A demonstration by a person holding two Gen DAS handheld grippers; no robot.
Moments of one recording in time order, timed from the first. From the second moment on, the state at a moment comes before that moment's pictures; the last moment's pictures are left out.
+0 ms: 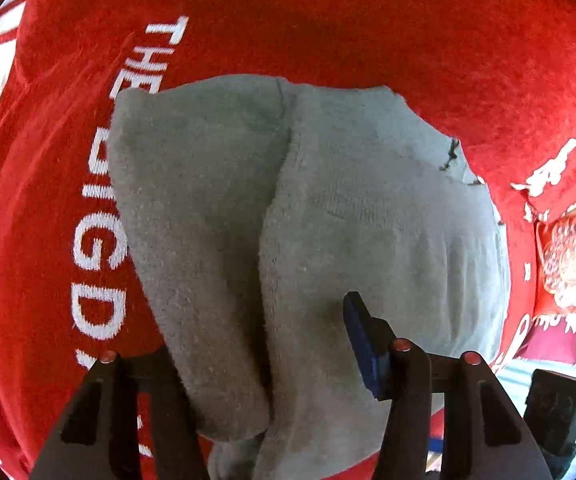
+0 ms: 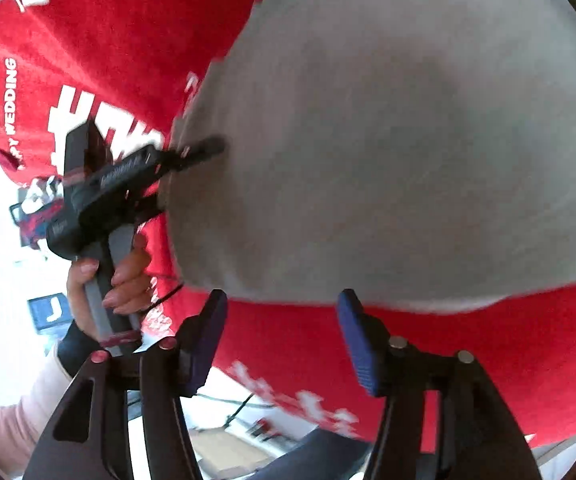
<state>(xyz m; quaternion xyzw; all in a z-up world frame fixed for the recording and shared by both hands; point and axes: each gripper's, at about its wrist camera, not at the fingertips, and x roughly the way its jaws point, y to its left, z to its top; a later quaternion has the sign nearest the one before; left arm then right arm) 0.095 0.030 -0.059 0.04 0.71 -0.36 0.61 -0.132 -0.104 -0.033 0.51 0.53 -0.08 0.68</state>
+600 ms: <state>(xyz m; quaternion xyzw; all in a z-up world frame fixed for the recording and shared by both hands) 0.094 0.019 -0.047 0.04 0.69 -0.33 0.64 -0.103 -0.172 -0.074 0.50 0.50 -0.12 0.70</state>
